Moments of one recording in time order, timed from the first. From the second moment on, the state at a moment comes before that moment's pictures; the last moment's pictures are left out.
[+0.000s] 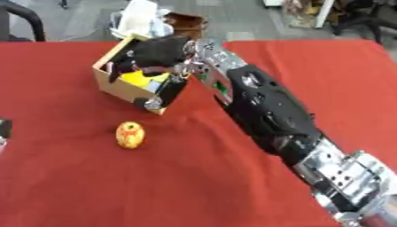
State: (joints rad) left arm -0.11 0.30 -0.05 -1.84 -0.17 0.01 0.12; right arm -1.04 -0.25 0.51 -1.10 0.82 -0.72 0.40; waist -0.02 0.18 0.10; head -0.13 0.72
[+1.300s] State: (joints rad) left arm -0.11 0.30 -0.06 -1.84 -0.17 0.01 0.11; right arm -0.94 -0.13 0.48 -0.98 0.87 -0.65 0.51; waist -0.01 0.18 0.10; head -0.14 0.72
